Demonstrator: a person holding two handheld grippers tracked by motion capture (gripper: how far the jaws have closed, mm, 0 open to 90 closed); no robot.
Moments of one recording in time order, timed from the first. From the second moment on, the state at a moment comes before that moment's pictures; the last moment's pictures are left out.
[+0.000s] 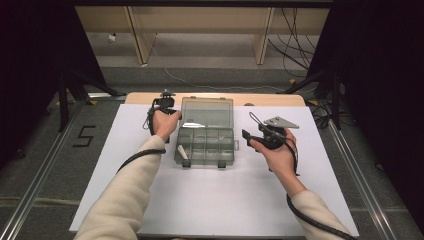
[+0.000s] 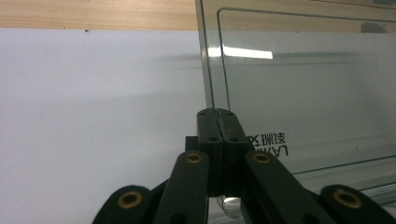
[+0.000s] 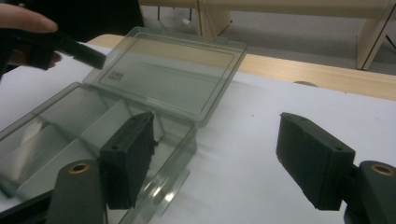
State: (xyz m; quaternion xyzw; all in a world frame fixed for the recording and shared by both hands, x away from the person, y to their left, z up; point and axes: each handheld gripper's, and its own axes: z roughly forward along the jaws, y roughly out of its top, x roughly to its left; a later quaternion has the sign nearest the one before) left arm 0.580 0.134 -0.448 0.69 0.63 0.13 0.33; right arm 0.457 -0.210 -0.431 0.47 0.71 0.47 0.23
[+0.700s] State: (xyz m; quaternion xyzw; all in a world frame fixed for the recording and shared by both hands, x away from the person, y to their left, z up) left arm 0.573 0.138 -0.446 0.70 0.61 0.13 0.35; right arm 0.539 -0.172 -0.428 0.52 0.71 0.43 0.21
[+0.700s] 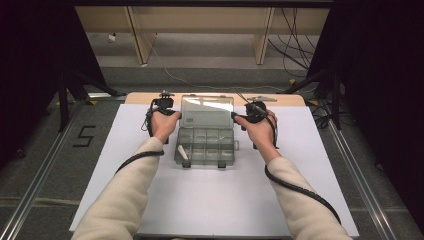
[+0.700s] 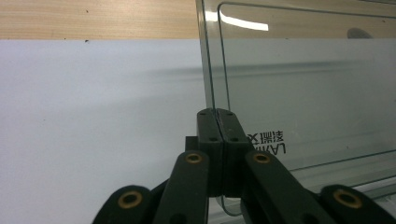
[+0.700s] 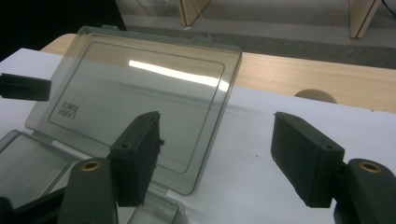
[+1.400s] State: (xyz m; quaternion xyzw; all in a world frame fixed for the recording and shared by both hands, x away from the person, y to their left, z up) left arm 0.566 0.140 -0.441 0.69 0.60 0.14 0.37; right arm 0.570 -0.158 -0.436 0.55 0.72 0.39 0.19
